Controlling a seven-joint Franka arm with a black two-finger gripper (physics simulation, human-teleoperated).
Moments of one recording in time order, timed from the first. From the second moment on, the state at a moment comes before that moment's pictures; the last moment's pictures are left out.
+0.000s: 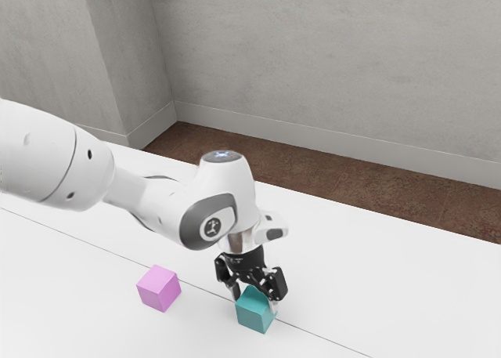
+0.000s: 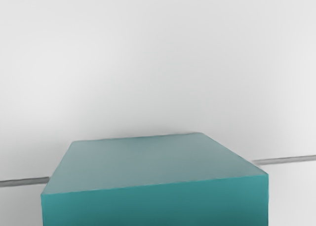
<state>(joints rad) -0.30 0.24 -0.12 -2.20 -0.22 2.39 -0.20</state>
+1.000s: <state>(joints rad) -0.30 0.24 -0.12 -2.23 -0.29 2.41 -0.08</state>
